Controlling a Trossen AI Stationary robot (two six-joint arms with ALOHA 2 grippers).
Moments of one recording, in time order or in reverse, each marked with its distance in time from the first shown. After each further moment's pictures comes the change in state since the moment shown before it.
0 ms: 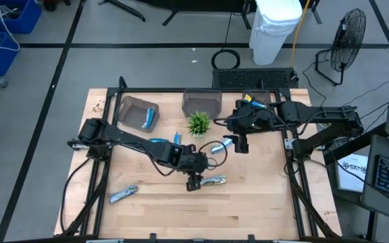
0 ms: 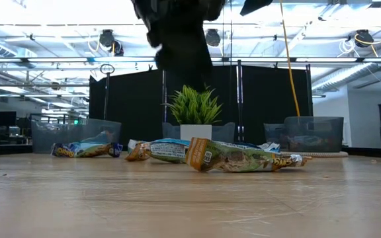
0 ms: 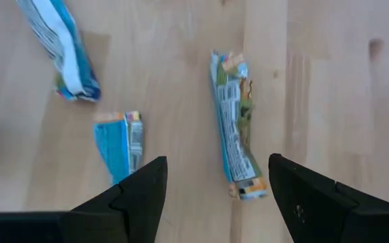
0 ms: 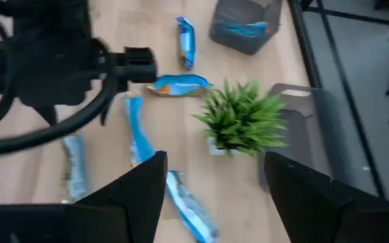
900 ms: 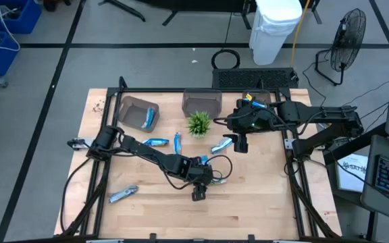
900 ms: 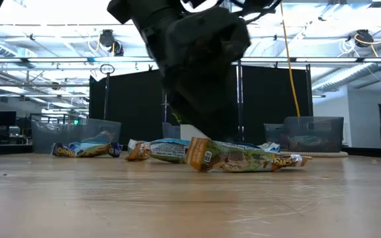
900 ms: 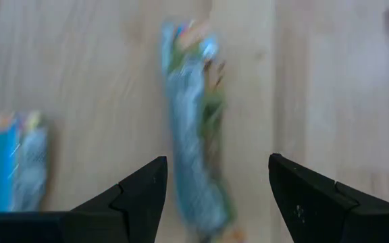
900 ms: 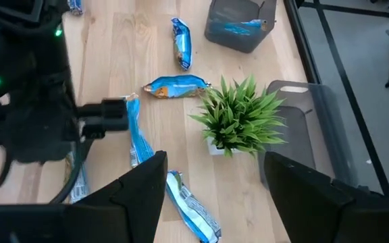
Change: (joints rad) left arm -0.041 0.197 0.001 0.191 0.048 -0.035; right arm 0.000 0.000 0.000 0.000 0.009 0.041
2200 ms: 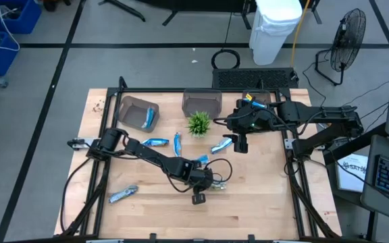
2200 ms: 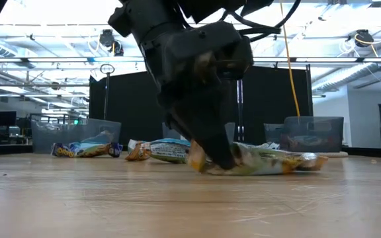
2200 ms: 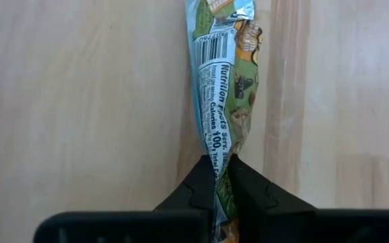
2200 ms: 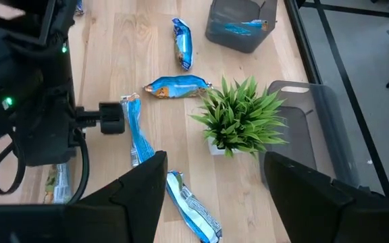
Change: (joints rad) left arm -0.004 0.037 -0.001 -0.004 0.074 -0.054; right arm 0.000 0.000 0.000 0.001 -0.002 0.001
